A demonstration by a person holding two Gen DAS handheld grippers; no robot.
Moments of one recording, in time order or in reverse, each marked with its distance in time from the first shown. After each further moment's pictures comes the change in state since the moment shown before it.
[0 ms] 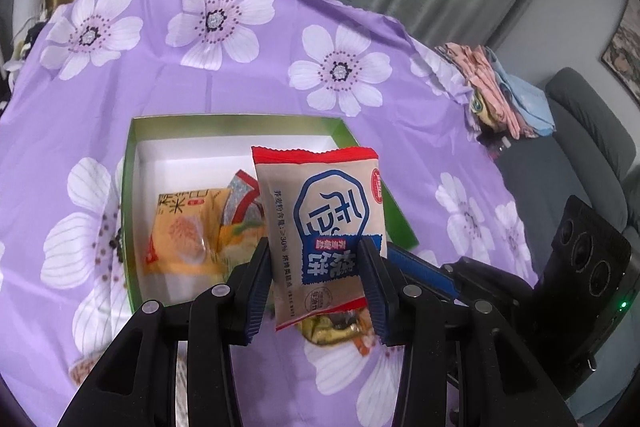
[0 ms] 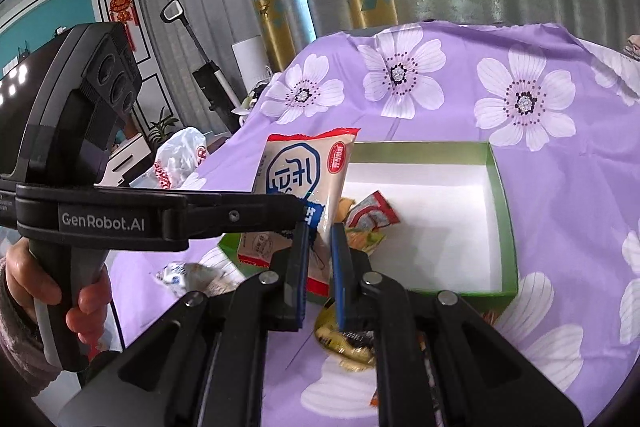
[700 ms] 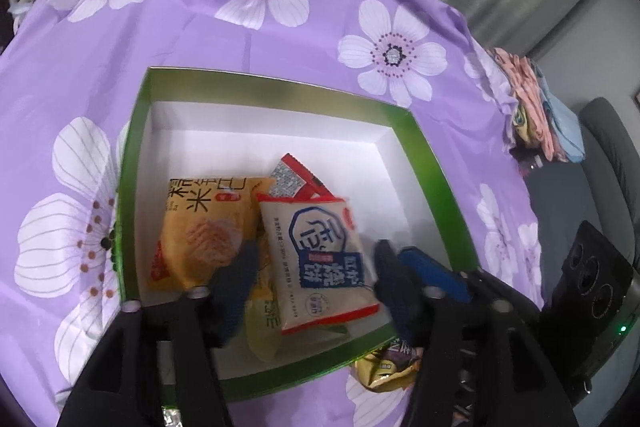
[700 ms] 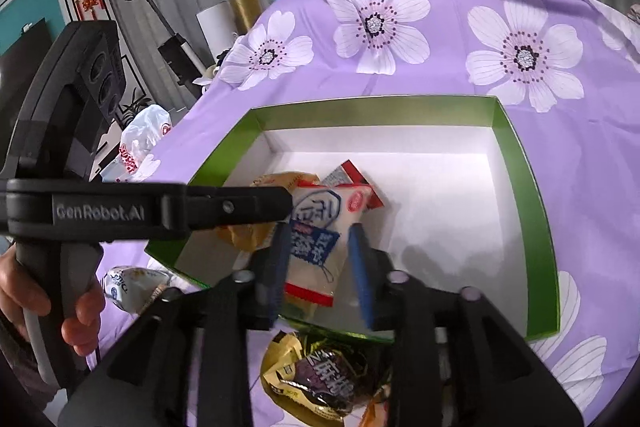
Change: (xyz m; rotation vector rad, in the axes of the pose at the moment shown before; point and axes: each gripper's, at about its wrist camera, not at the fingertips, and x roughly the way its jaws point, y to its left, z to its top) left arm 0.047 0.051 0.009 -0.137 0.073 0.026; right arm 0.062 -0.026 -0.004 0.058 0.120 -0.071
